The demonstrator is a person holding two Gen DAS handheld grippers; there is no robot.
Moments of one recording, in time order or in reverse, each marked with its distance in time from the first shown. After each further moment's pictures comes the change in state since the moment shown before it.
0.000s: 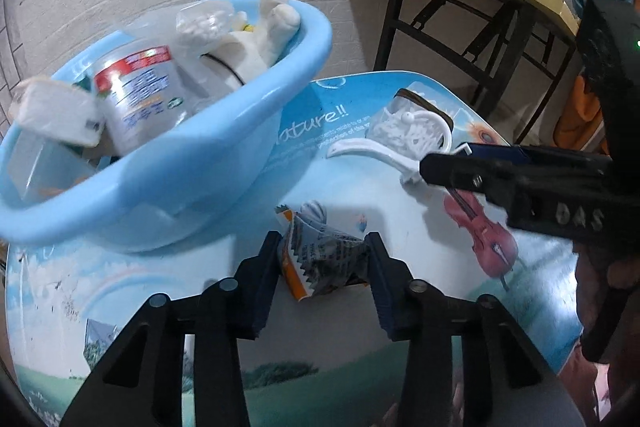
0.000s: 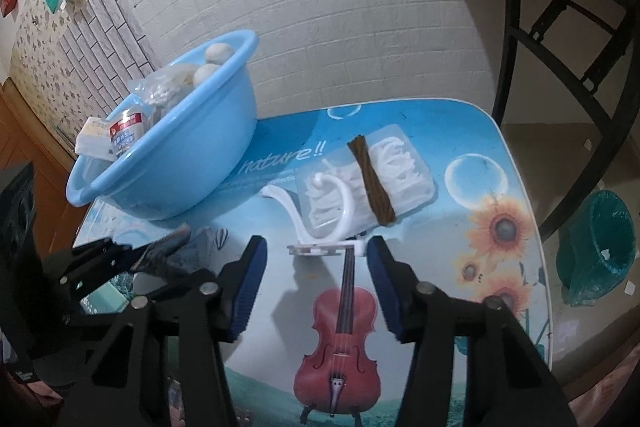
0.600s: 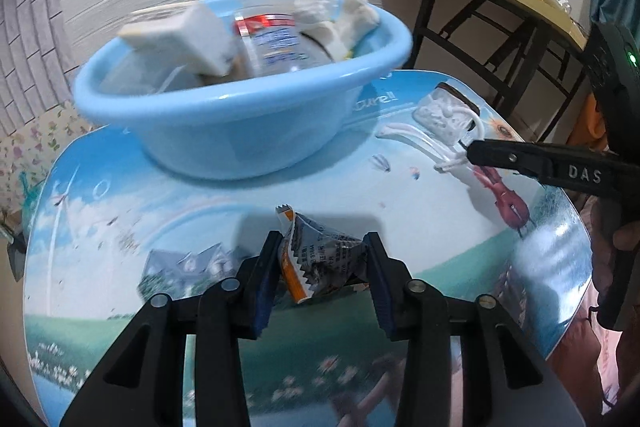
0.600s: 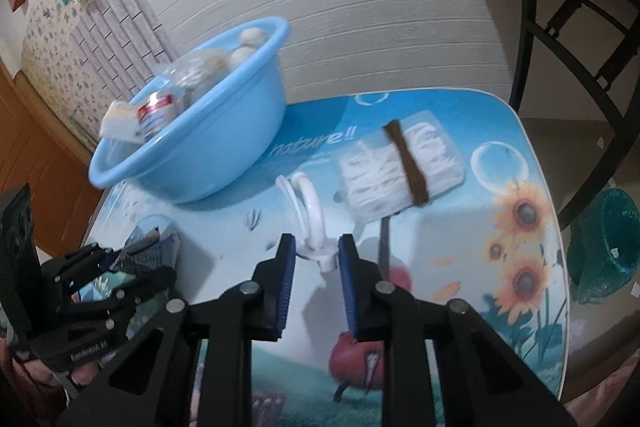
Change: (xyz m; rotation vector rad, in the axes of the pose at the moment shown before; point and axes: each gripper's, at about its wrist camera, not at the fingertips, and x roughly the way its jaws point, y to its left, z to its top) left arm -0.046 0.048 -0.043 -0.086 -0.015 0.050; right arm -0.012 0.023 -0.014 -0.044 0.033 0.061
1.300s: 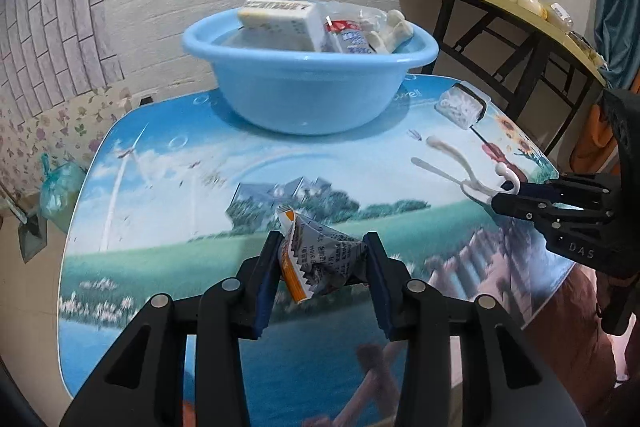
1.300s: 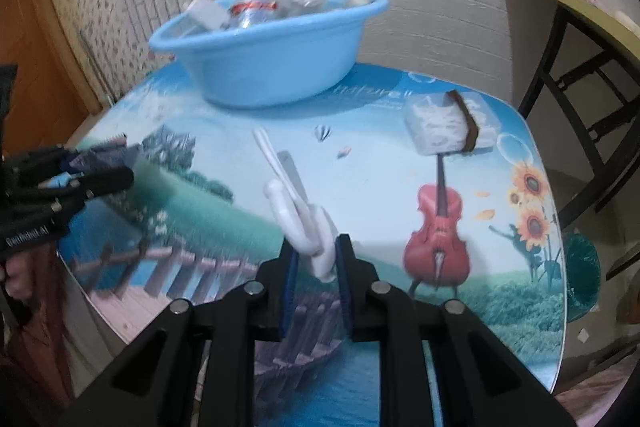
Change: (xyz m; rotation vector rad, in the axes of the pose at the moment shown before) left arm -0.053 0.042 -0.049 -0.037 -0.044 0.034; right arm -0.010 0.070 -0.064 -0.254 0.040 -0.131
